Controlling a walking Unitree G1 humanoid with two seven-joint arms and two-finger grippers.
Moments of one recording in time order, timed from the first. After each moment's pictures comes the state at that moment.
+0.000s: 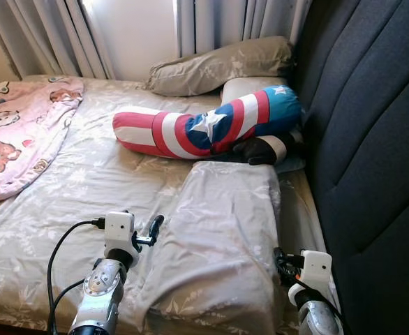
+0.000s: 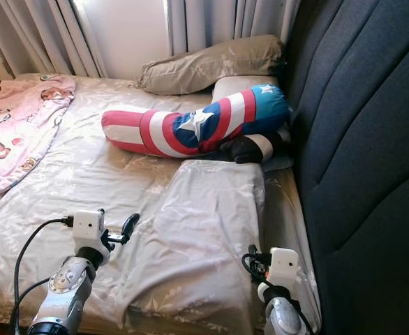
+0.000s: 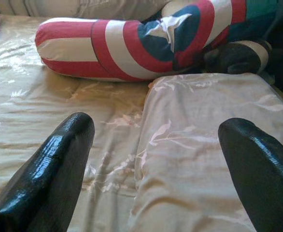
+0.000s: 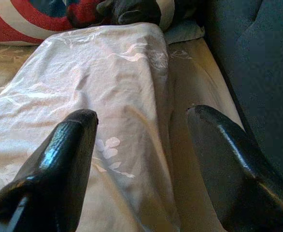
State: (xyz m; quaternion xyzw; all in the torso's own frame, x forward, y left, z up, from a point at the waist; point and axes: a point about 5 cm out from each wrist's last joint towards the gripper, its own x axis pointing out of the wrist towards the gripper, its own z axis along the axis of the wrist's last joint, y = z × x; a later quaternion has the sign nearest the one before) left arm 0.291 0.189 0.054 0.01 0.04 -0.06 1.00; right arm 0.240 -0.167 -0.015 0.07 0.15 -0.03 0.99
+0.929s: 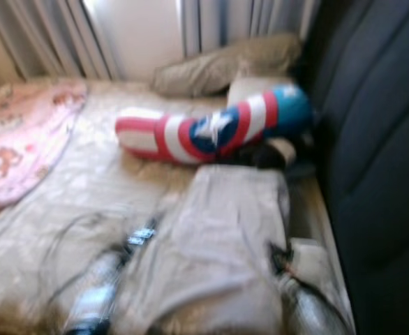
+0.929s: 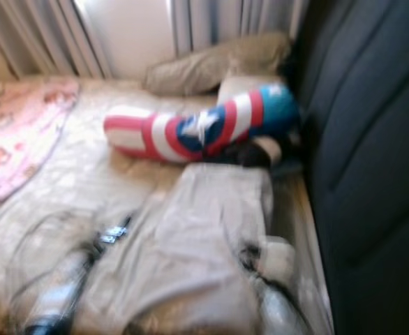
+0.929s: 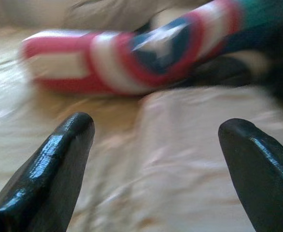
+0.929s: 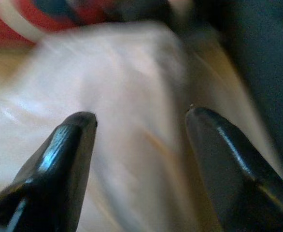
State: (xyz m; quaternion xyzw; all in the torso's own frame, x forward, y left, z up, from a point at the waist) left arm 0.303 0.172 0.067 0.00 0.02 -0.10 1.00; right arm 0.235 -0.173 -0.021 0.06 0.16 -0.04 0.98
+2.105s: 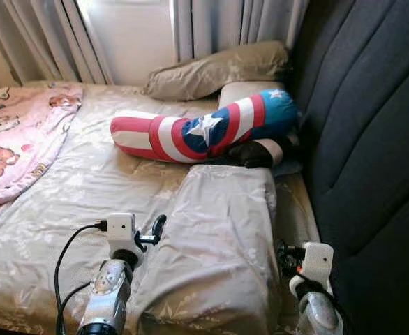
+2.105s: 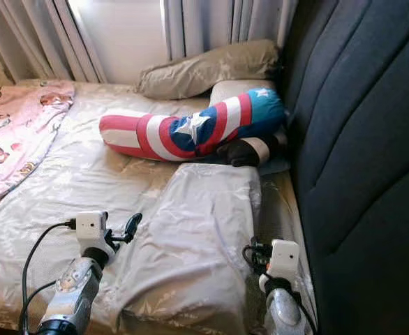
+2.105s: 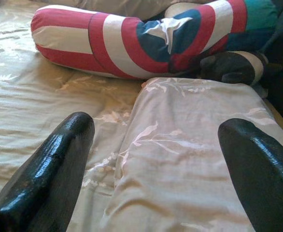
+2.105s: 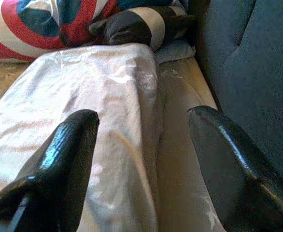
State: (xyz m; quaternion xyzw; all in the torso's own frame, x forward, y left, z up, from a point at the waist) left arm 0.292 0.182 0.045 -0.05 0.05 -0.04 1.00; right arm 0.249 -0.170 -0.008 0.05 0.13 -0.04 0.99
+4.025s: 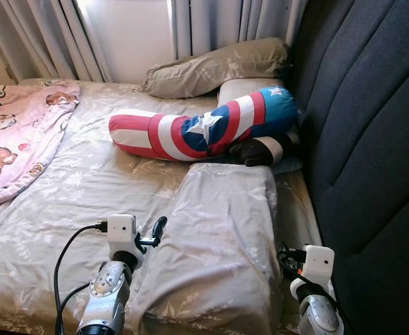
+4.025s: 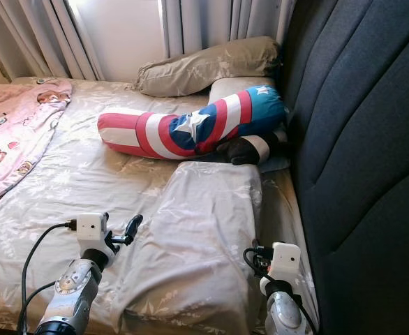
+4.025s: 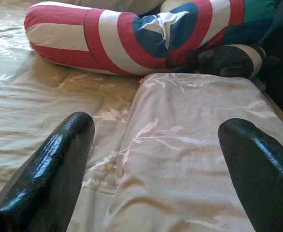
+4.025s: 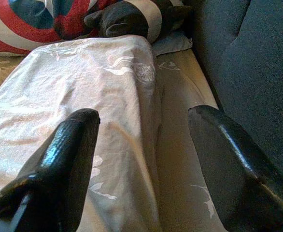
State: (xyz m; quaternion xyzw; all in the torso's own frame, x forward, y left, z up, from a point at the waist) left arm 0.292 0.182 0.046 -0.04 0.05 -0.05 1.00; right arm 0.249 -0.172 -0.009 0.05 0.13 -0.05 0.99
